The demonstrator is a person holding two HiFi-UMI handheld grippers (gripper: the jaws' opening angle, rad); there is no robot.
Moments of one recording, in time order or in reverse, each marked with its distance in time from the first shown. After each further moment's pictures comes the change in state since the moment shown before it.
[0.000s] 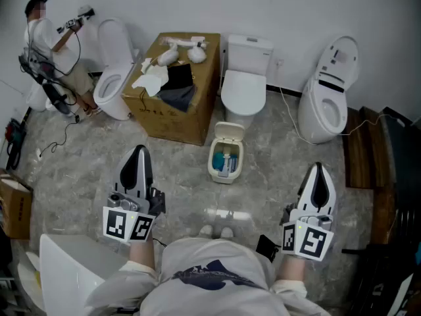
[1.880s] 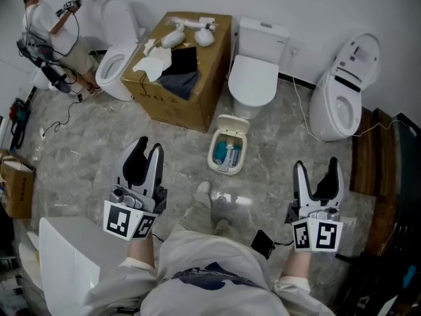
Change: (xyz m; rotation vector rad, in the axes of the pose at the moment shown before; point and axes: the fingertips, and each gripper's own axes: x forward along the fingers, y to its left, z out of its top) left arm 0.071 -0.018 -0.058 0.053 0.102 -0.037; right arm 0.096 -0.018 -0.066 0.149 0.104 0.242
